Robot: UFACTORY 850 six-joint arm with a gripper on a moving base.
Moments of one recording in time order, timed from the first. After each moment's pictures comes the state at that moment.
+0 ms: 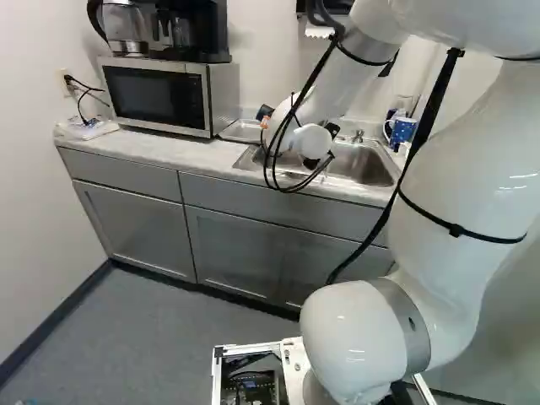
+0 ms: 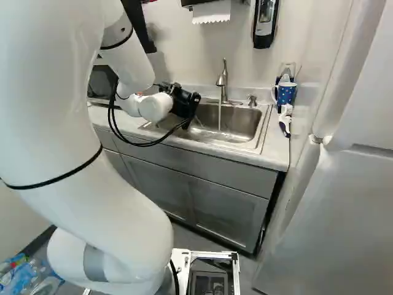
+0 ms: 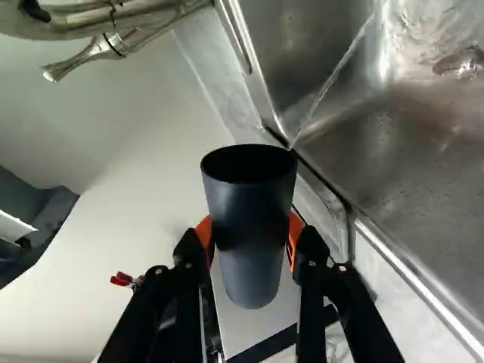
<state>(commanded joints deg) 3.1 -2.5 -39.5 0.6 45.0 121.0</state>
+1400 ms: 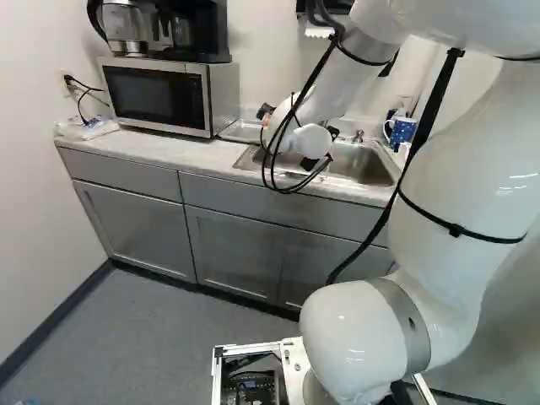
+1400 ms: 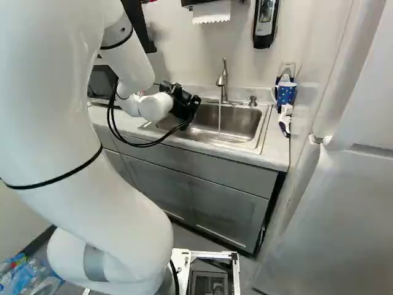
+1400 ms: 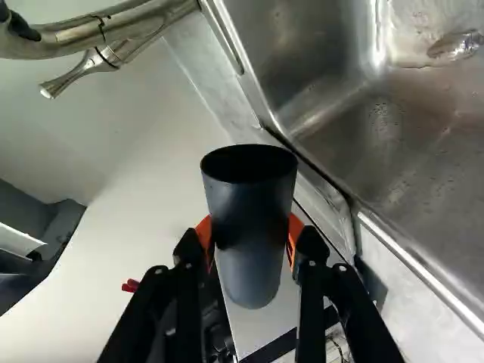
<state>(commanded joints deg) 3.1 -2.5 -39.5 0.6 45.0 122.2</state>
